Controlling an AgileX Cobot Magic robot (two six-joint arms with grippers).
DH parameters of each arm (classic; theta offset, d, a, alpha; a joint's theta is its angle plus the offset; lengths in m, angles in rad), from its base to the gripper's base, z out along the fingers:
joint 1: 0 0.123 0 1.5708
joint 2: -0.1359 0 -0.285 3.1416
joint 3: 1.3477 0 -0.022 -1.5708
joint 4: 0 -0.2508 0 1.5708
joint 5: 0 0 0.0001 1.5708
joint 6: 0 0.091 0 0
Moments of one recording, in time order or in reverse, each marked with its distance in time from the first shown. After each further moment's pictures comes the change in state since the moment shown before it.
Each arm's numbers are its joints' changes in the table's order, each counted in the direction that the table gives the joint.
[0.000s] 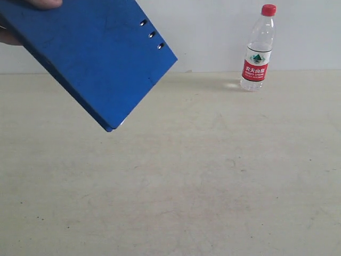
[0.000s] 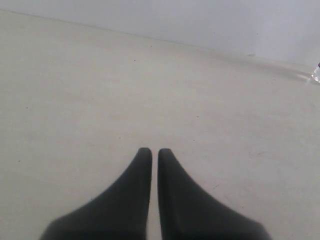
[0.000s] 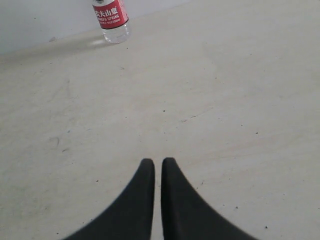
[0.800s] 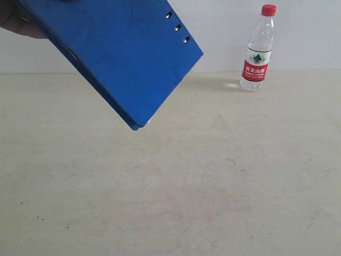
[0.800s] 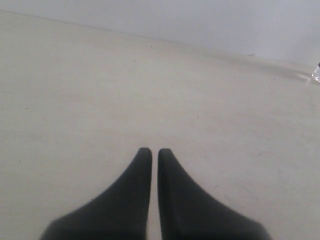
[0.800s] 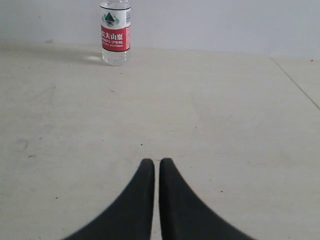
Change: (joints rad) left arm 0.000 0.000 0.000 -0.003 -0.001 0.000; right arm 0.016 0.000 0.000 0.100 -0.114 -0.227
